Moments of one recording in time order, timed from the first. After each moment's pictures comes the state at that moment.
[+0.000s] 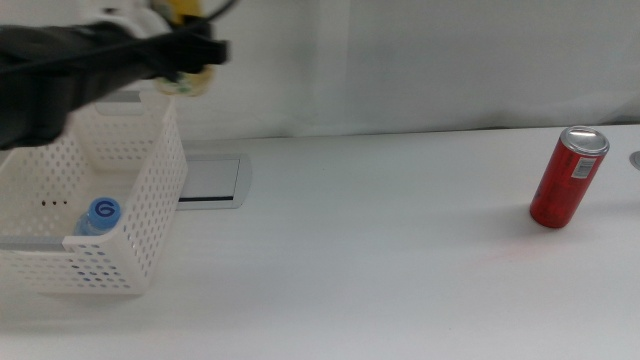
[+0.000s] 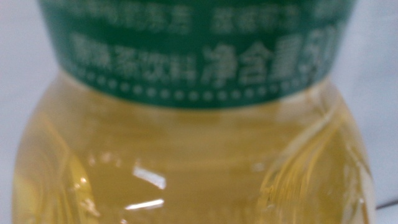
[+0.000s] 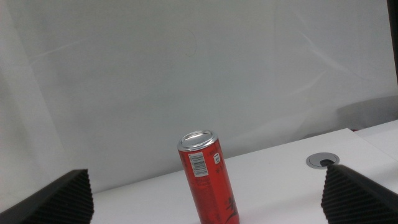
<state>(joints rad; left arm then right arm) -0.23 1.61 -1.21 -1.19 -0.04 1.19 0.04 0.00 -0.04 0.09 0.09 0.14</state>
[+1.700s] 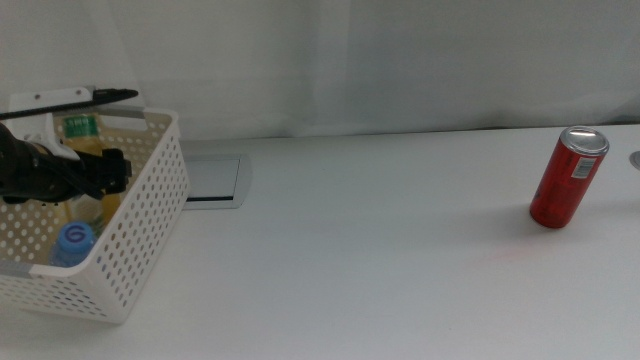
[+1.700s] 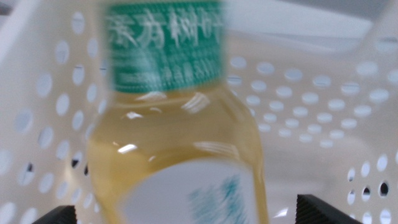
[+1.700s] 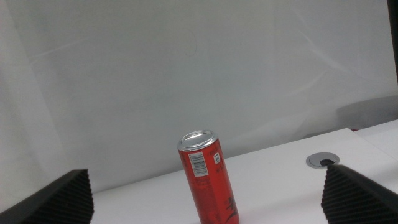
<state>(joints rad) 0.13 1.76 -1.05 -0.04 0.23 0.03 0.04 0.00 -0.04 0.09 0.09 0.14</state>
